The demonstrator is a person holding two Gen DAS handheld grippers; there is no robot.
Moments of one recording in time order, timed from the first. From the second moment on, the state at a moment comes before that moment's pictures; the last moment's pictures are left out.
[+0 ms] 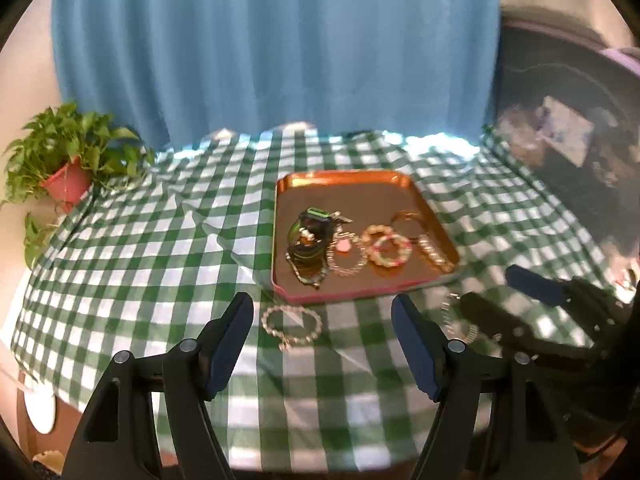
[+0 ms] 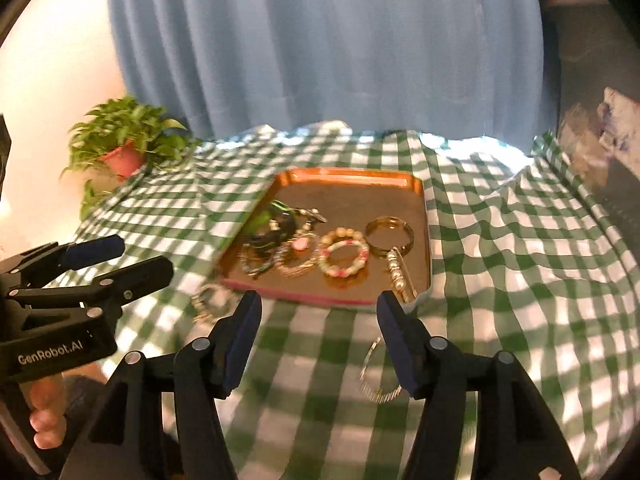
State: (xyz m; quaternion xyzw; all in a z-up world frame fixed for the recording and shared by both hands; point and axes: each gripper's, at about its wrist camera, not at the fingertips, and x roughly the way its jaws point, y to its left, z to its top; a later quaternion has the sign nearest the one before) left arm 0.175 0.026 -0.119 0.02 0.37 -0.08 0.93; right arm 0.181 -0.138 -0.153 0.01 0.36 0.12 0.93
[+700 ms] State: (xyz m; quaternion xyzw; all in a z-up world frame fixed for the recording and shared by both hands) left arm 0.044 0.022 -0.051 0.02 0.32 -0.14 0.94; right arm 0.035 -0.119 -0.078 0.02 0.29 0.12 0.95
